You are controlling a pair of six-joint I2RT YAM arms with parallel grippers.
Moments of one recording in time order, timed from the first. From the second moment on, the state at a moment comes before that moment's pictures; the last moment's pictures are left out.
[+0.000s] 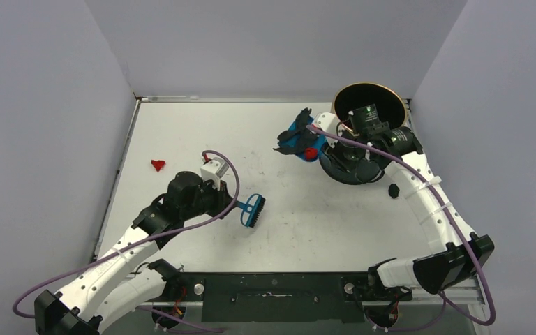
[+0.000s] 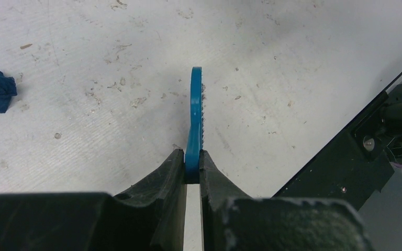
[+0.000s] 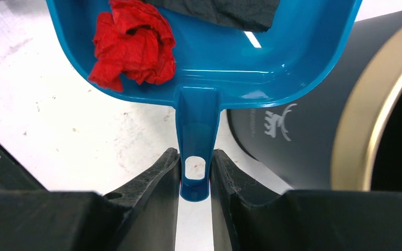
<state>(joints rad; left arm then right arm) -0.61 0.82 0.67 -0.39 0.18 -0.31 0.38 1.34 1.48 -1.09 -0.24 -0.61</state>
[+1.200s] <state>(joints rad) -0.61 0.81 0.66 -0.36 0.21 -0.30 -0.06 1.65 2.15 -1.39 0.08 -0.91</state>
